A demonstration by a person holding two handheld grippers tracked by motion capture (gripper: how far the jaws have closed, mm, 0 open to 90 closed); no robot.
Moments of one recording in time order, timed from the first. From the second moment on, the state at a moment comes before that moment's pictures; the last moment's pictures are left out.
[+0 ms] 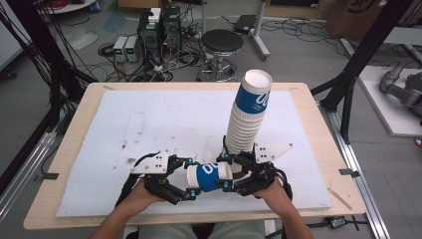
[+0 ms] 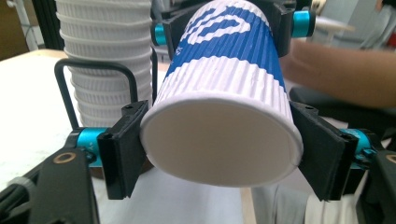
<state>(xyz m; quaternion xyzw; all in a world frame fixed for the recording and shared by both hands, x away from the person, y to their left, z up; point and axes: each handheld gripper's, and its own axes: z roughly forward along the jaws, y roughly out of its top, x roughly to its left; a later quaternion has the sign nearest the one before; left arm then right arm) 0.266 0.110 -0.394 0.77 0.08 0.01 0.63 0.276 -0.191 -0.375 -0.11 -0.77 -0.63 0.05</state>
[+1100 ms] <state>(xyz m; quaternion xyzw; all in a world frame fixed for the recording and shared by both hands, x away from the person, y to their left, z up) 0.261 0.100 -0.383 0.87 0.08 0.03 0.48 0.263 -0.131 -0.345 0.04 -0.95 -0.31 -0.07</state>
